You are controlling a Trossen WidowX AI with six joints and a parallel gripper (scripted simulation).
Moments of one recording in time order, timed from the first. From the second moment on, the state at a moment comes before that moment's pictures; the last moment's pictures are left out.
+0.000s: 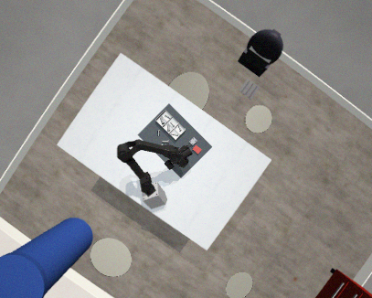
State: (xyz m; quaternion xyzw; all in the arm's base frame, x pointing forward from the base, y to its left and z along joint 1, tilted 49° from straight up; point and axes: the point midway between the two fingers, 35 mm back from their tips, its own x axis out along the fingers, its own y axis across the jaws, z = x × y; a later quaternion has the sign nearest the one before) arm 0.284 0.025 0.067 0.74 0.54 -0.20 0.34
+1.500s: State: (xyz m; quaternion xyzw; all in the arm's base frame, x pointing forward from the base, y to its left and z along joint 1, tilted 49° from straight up) arm 0.245 0.031 0.054 0.77 0.26 -0.52 -0.27
